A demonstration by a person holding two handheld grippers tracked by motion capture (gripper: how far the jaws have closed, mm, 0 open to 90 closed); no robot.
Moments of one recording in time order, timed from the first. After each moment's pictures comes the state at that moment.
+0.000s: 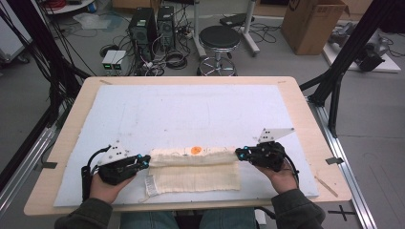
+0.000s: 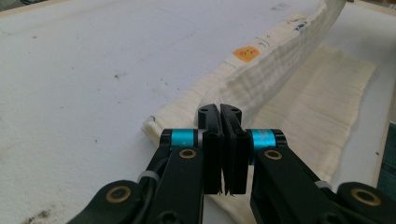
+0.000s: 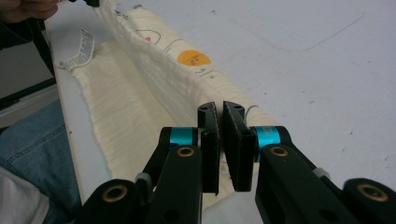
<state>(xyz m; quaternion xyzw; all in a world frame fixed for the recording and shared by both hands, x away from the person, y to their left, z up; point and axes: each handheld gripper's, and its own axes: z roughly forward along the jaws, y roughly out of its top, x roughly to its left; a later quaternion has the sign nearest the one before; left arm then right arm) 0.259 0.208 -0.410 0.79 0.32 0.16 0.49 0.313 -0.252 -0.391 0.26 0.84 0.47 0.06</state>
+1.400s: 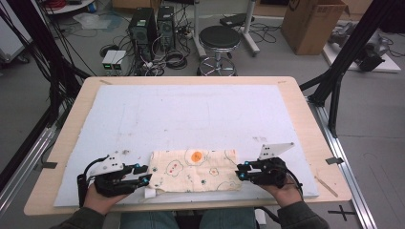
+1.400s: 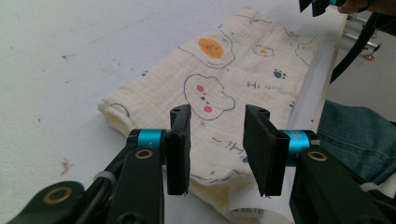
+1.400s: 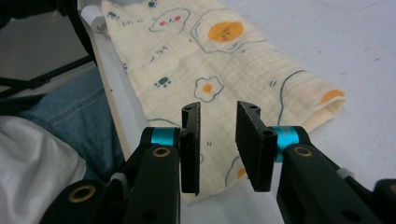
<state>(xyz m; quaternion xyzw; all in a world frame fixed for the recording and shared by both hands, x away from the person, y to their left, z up) 0.240 0.211 -0.415 0.81 0.28 0.10 0.51 0.281 -0.254 -0.412 0.24 0.86 0.45 0.01</state>
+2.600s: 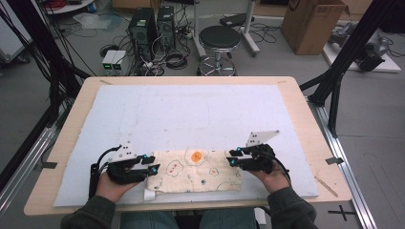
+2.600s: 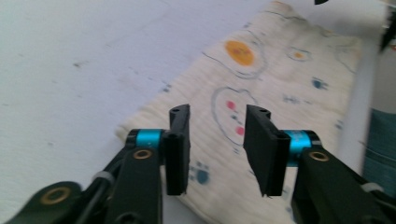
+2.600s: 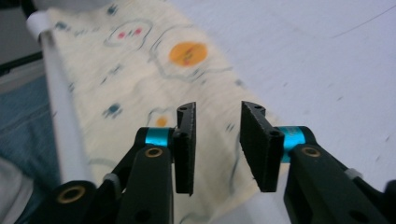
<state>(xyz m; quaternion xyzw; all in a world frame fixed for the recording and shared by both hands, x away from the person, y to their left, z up) 0.278 0.190 -0.417 0.81 0.31 0.13 0.48 0.322 -0.226 -0.406 0.24 0.87 0.44 0.06</state>
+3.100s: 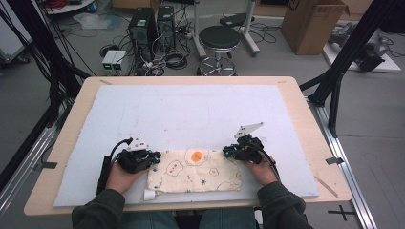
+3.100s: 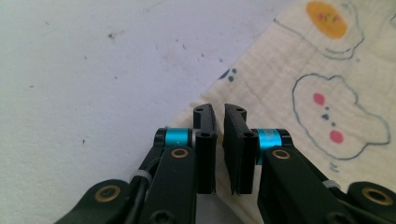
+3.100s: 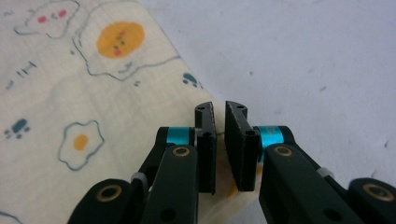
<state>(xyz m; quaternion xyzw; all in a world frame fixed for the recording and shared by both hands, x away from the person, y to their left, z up) 0.310 0.179 -0.442 0.84 0.34 0.15 0.40 0.361 -0.210 -0.436 0.28 0.88 0.38 0.05</state>
